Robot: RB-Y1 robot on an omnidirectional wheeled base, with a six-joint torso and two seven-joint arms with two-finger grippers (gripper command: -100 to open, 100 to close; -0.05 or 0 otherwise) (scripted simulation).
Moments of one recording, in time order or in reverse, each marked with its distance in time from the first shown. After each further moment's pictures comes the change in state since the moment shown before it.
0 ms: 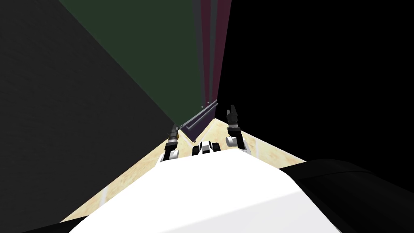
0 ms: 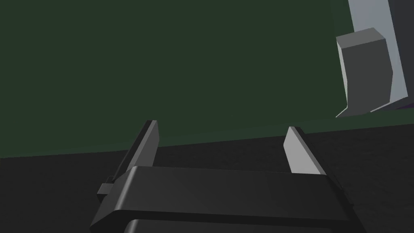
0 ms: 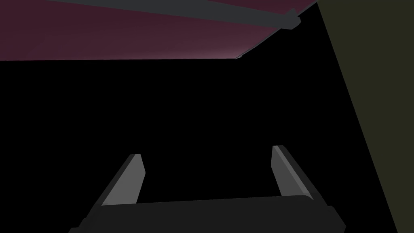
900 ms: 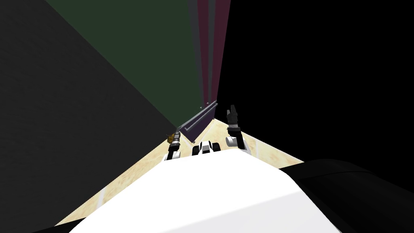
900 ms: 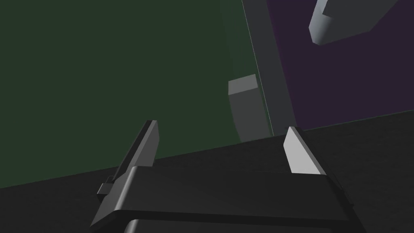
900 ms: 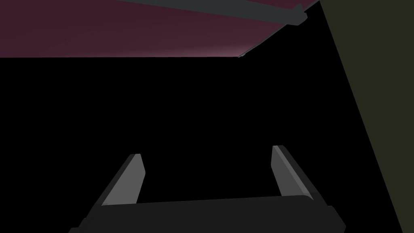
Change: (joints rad) left arm -0.060 -0.009 0.003 0.223 0.004 0.014 -0.003; right arm 0.000 0.000 0.000 0.000 0.000 0.000 0.000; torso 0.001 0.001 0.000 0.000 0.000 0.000
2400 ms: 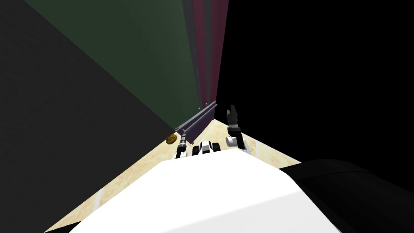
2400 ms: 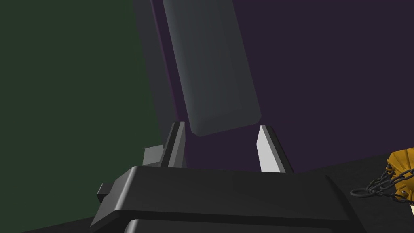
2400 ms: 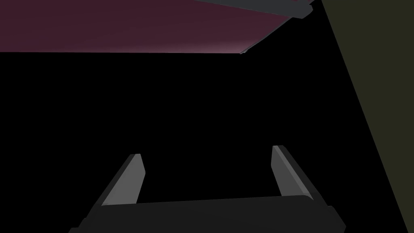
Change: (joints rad) left arm -0.079 -0.126 0.003 0.277 0.003 0.009 -0.006; right arm 0.000 0.000 0.000 0.000 0.000 0.000 0.000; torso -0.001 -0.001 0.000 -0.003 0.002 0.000
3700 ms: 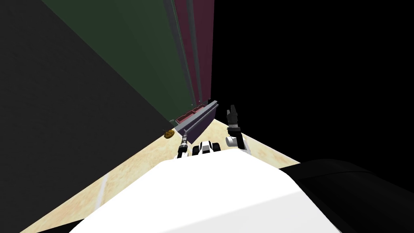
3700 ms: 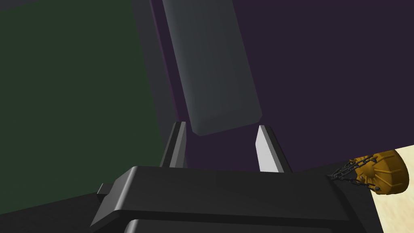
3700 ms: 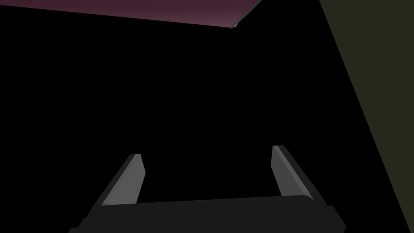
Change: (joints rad) left arm 0.046 -0.033 -0.024 -0.057 -0.019 0.022 -0.020; right arm 0.000 0.000 0.000 0.000 0.000 0.000 0.000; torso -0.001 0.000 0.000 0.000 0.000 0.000
